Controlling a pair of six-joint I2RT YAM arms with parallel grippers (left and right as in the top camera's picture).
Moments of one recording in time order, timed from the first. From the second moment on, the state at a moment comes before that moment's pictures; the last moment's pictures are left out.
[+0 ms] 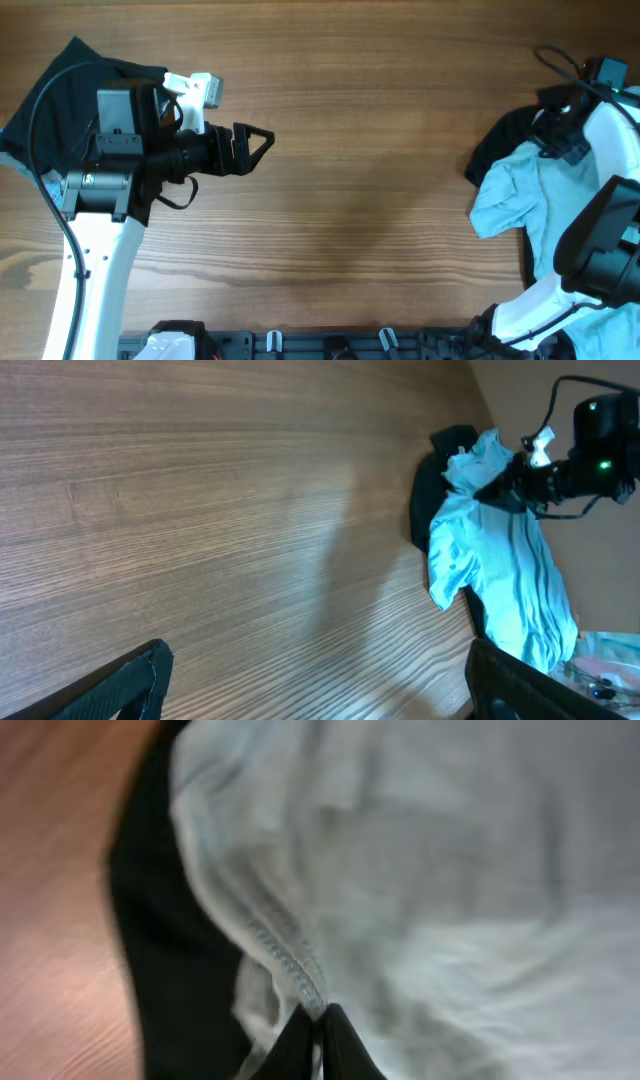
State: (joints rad) left arm -0.05 1.22 1.20 -0.84 0.65 -0.13; right arm -0.39 1.89 1.39 -0.84 0.07 0.37
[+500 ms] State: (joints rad) left arm 0.05 1.04 1.36 -0.85 0.63 -0.13; right arm -0.13 1.56 1.55 -0.78 -0.65 0.11
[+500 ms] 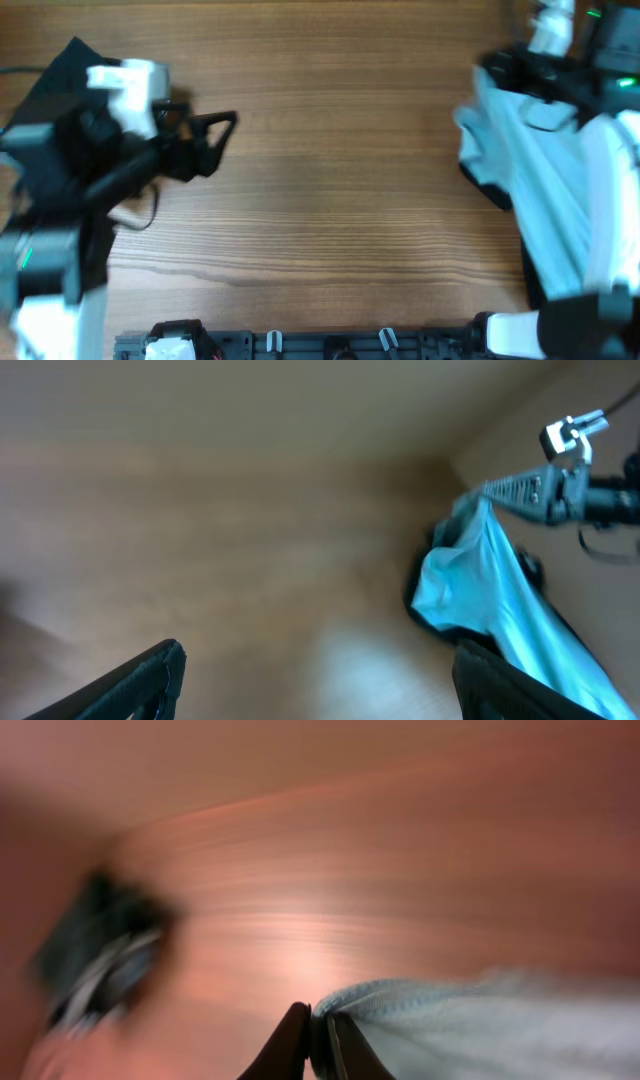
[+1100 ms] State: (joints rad) left arm 0.13 0.95 1.53 -1.03 0.45 -0.13; right arm 0.39 1.51 1.57 -0.87 -0.22 0.36
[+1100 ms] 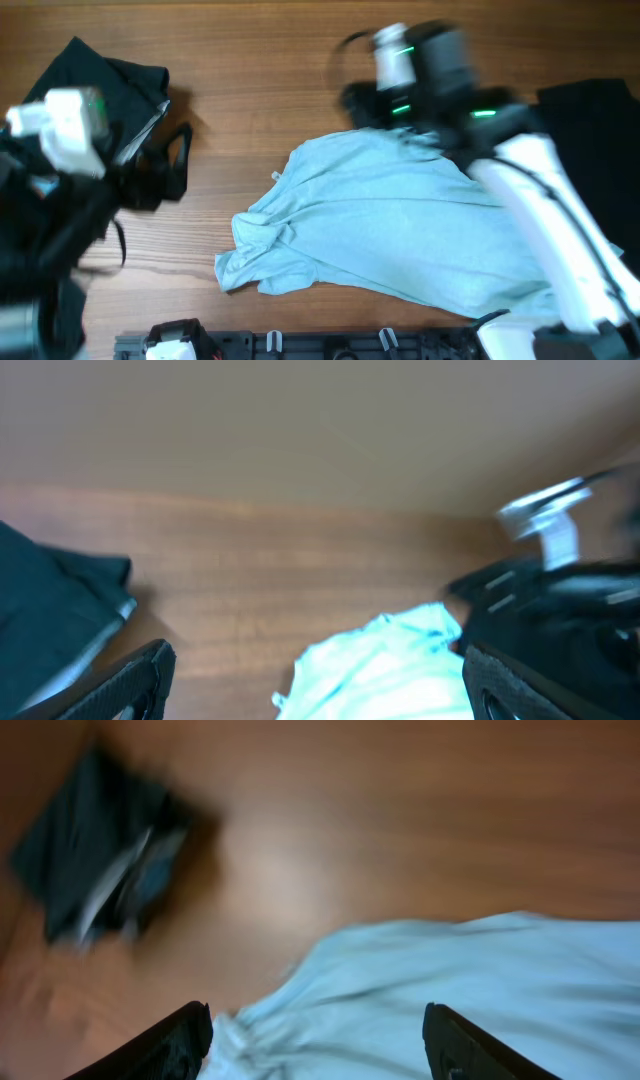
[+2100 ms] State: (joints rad) left arm -0.36 2.18 1.54 -0.81 0.31 0.04; right arm 0.08 1.41 1.59 -1.00 -0.23 0.40
